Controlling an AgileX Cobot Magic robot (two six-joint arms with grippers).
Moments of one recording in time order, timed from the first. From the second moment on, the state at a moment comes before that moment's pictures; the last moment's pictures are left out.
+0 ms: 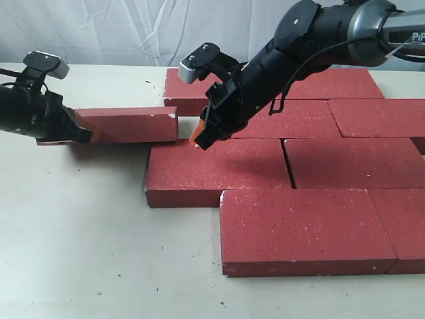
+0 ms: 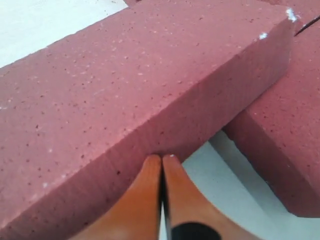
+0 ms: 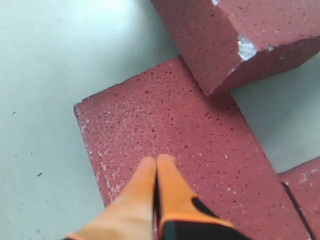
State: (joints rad) left arm 0.03 1.79 -0.92 -1.23 0.62 1.55; right arm 0.47 2.01 -1.45 0.75 0.84 -1.09
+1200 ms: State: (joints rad) left arm 0.10 1.79 -0.97 -1.43 -0.02 1.59; right arm 0.48 2.06 -1.53 0.78 0.51 -0.91
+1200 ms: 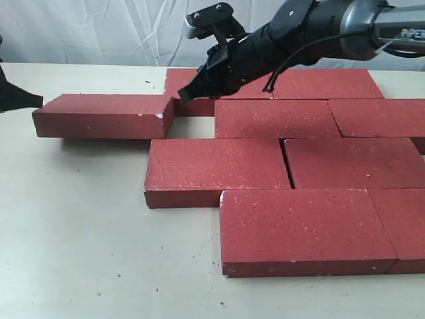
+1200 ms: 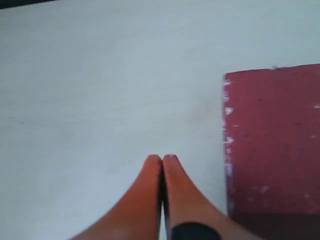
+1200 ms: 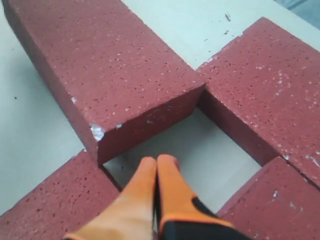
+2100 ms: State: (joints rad) left arm 0.25 2.11 -1.24 -1.63 0.39 1.60; right arm 0.55 2.44 -2.06 0.24 0.71 -0.35
